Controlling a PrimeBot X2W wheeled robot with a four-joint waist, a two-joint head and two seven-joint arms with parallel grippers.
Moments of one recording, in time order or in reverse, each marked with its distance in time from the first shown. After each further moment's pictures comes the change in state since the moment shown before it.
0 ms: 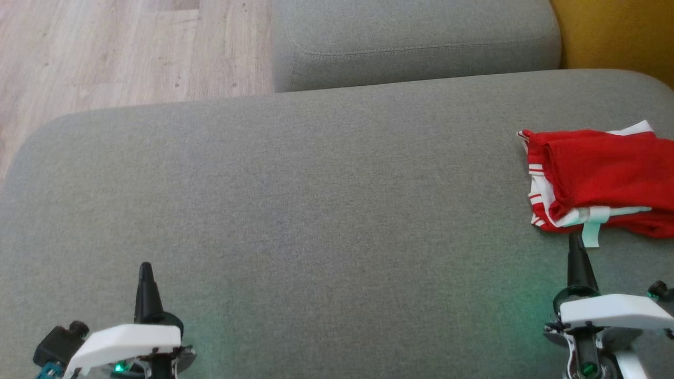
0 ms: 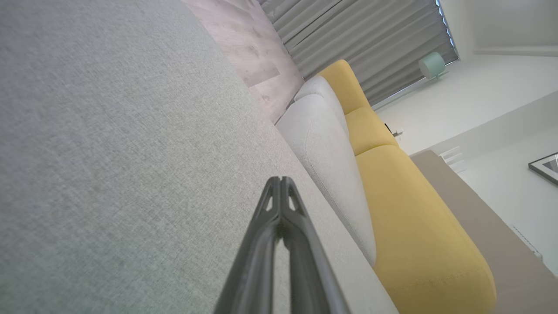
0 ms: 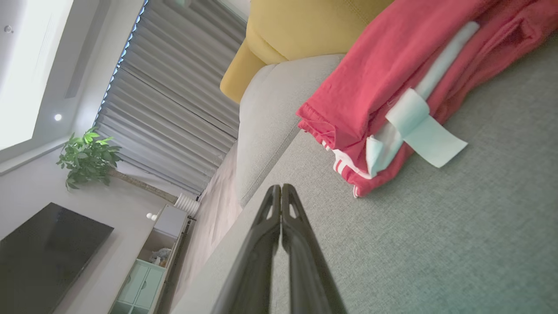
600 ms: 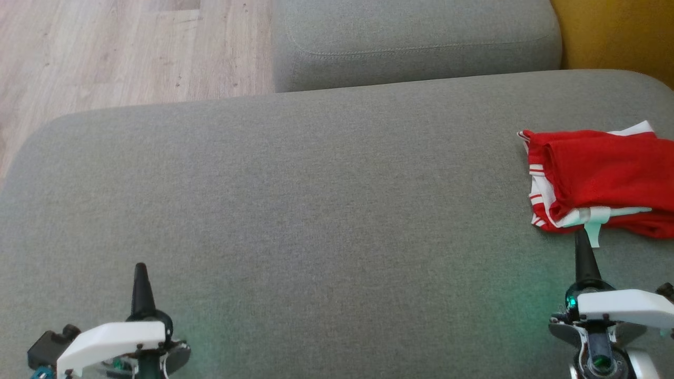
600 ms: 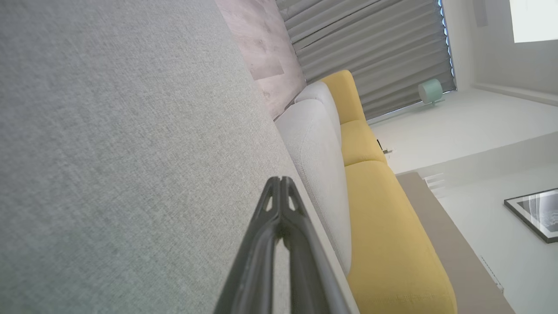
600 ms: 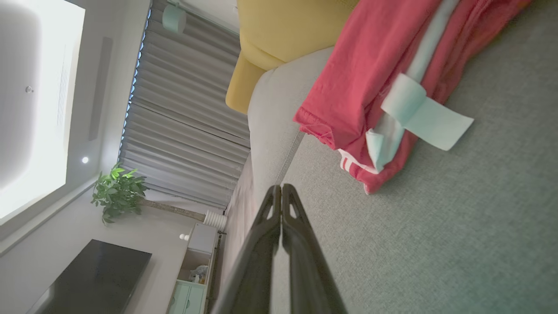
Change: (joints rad) left arm -0.009 0.000 0.030 0.000 -0.165 -0.005 0.053; right arm -0.018 0.000 -0.025 -0.001 0.202 0.000 0.050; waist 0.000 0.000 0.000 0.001
